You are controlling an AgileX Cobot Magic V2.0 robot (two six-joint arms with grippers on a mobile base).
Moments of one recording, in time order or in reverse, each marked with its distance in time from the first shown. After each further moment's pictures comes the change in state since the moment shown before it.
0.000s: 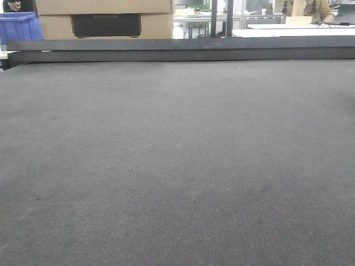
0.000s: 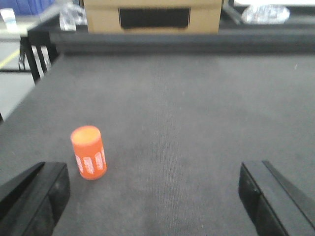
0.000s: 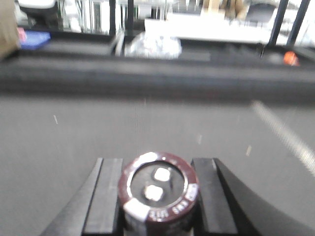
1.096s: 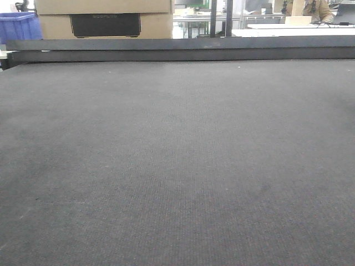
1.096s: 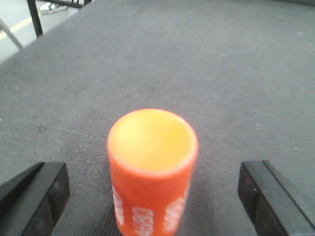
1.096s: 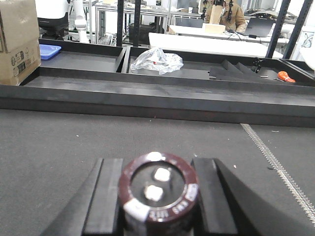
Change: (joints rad) left arm 0.220 1.223 -0.259 -0.125 -0.829 -0.003; right arm 0.043 -0.340 0.000 -0.002 0.354 0.000
